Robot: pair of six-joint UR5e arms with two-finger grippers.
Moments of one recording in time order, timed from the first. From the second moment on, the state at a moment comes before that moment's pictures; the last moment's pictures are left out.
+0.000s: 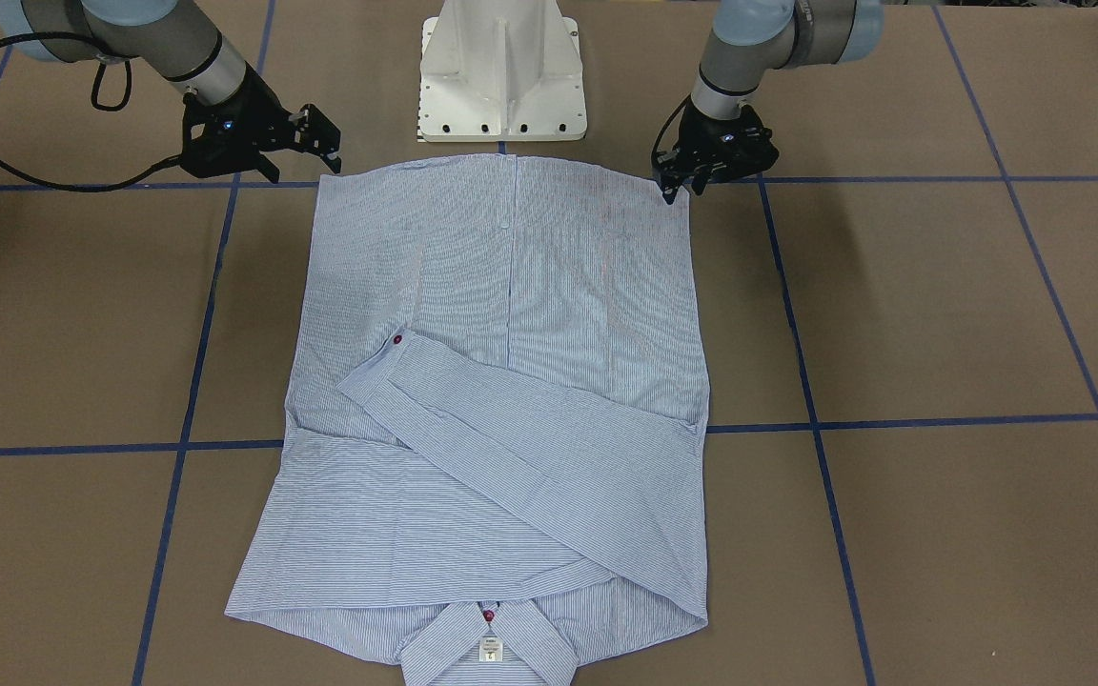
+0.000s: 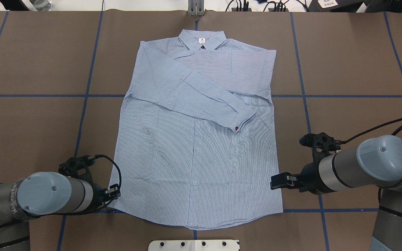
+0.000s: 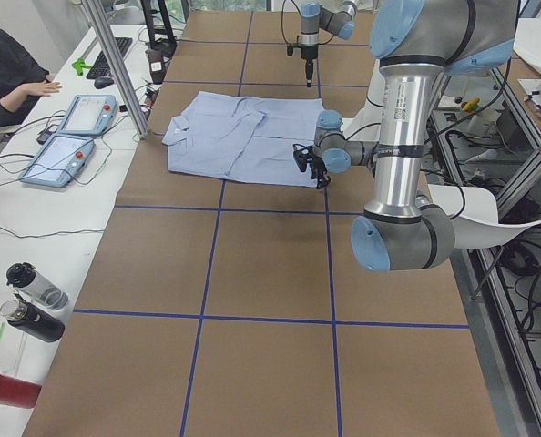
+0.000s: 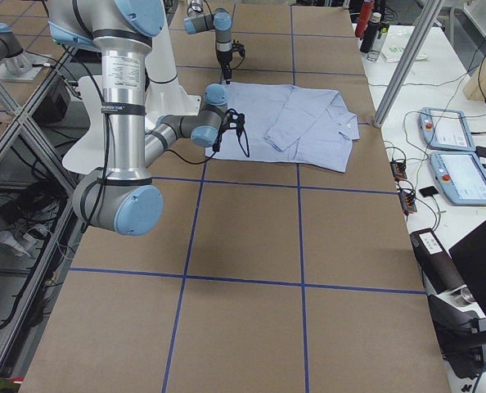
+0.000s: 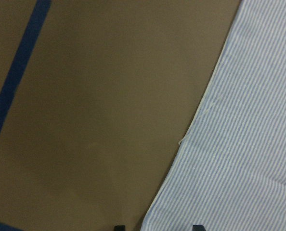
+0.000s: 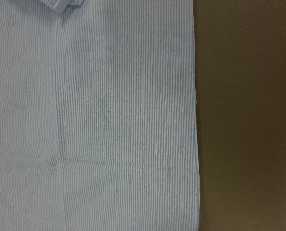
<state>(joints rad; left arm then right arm) -0.26 -1.67 -2.02 -1.86 -1.72 -1.76 0.43 -1.59 2.10 -1.08 1.98 1.41</state>
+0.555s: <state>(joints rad) -0.26 -1.67 -2.02 -1.86 -1.72 -1.76 0.43 -1.59 2.10 -1.08 1.98 1.41</state>
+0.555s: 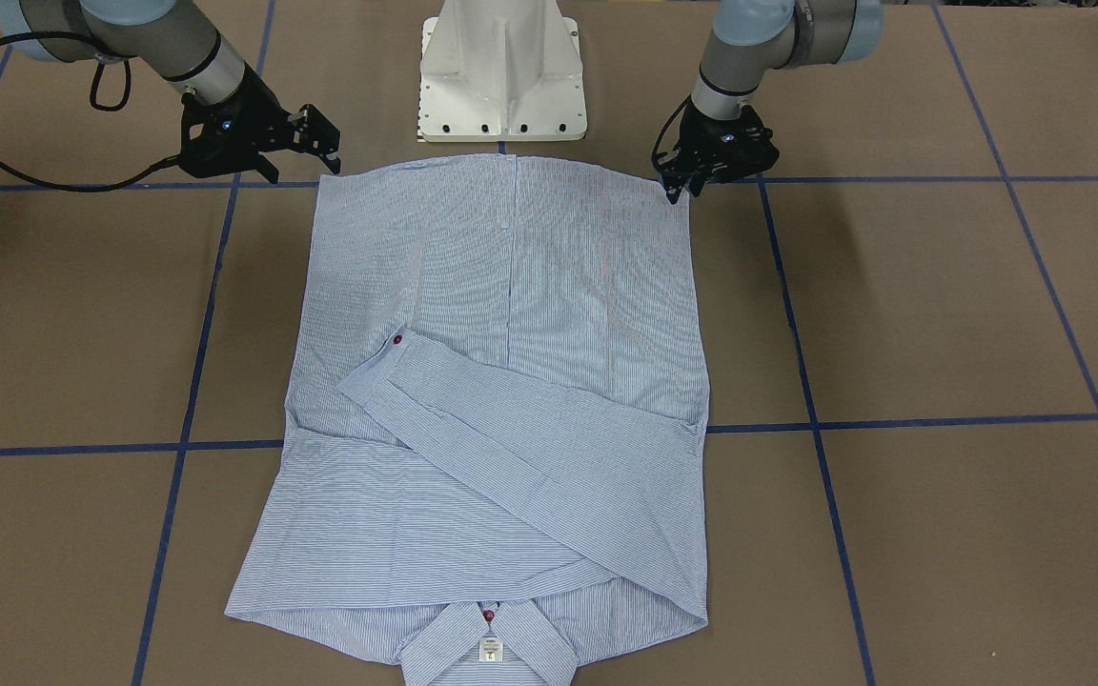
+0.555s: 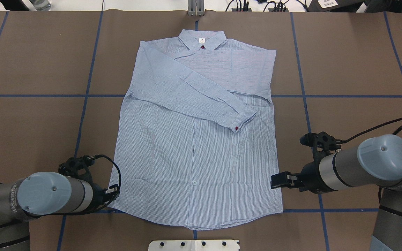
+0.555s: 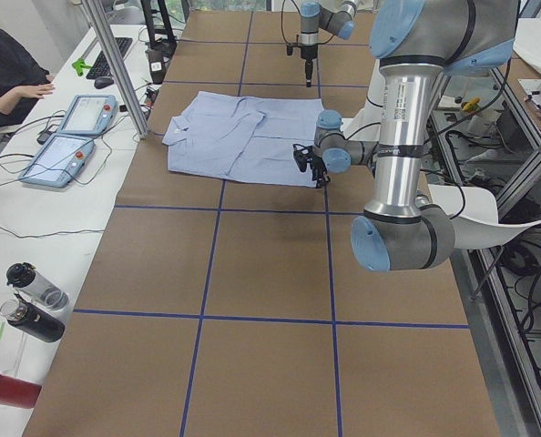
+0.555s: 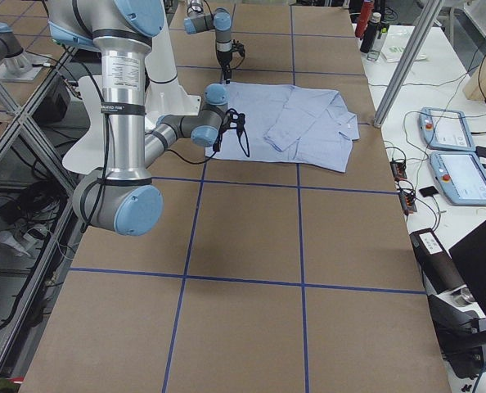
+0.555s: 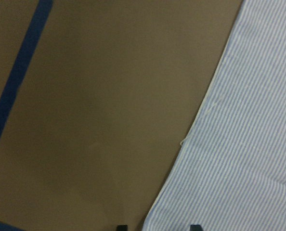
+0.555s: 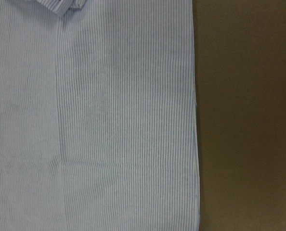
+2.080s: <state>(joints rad) -0.26 -1.70 -2.05 -1.79 -1.72 -1.76 0.44 -1.59 2.10 -1.08 1.99 1.41</state>
